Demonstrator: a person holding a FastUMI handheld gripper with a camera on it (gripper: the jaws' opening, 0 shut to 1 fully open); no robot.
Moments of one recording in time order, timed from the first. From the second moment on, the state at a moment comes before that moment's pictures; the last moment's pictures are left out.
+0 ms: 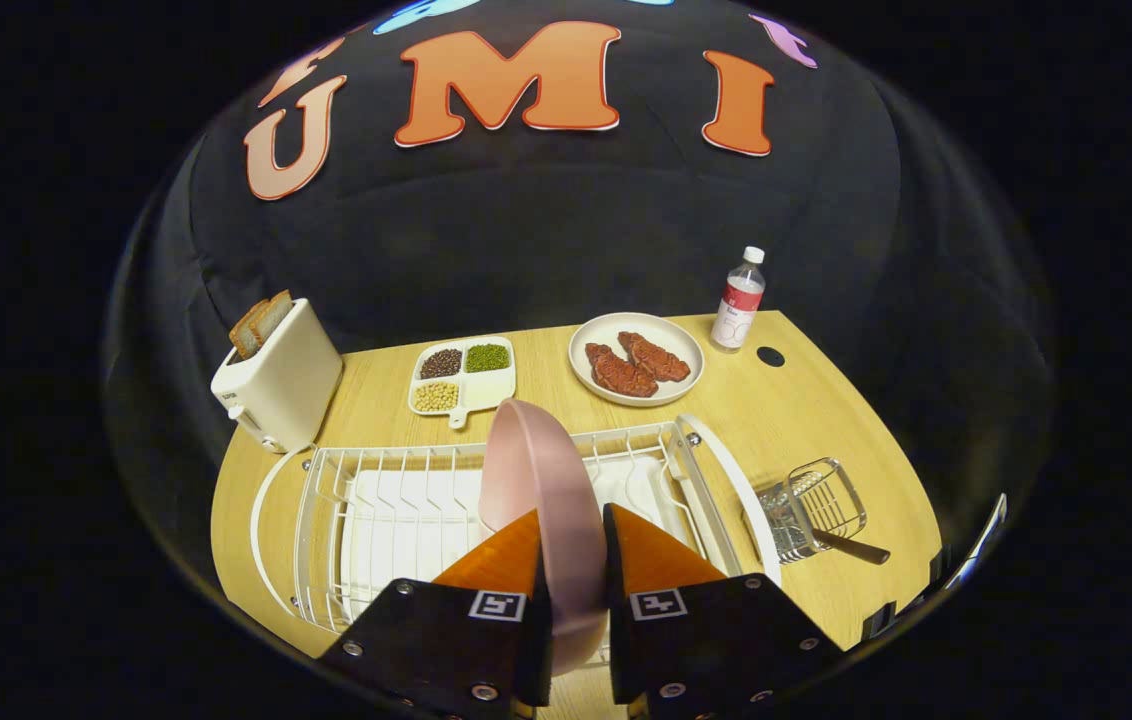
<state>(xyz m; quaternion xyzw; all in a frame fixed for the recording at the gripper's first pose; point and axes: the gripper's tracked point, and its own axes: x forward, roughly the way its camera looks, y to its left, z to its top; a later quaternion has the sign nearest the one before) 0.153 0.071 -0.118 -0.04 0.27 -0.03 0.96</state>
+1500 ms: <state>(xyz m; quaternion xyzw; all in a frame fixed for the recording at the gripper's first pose) 0.037 0.050 -0.085 -0.02 0.24 -0.01 0.97</state>
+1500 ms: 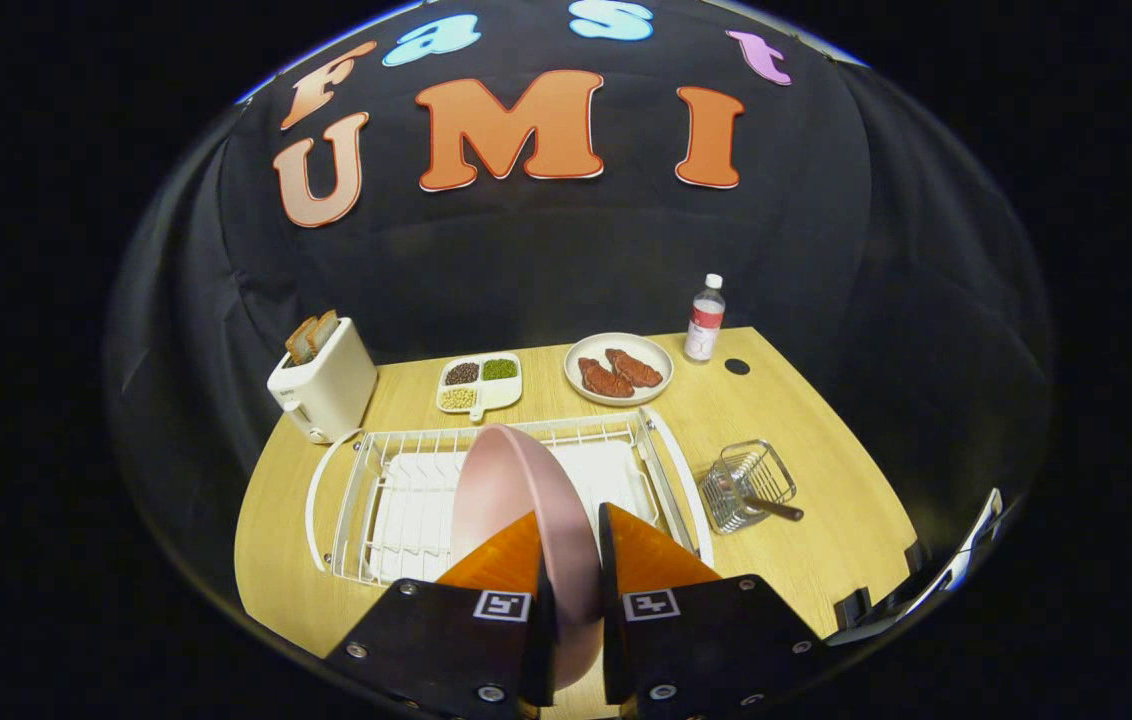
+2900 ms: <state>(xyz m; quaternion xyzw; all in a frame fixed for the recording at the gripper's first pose) -0.039 0.064 -0.296 0.29 0.34 0.04 0.89</state>
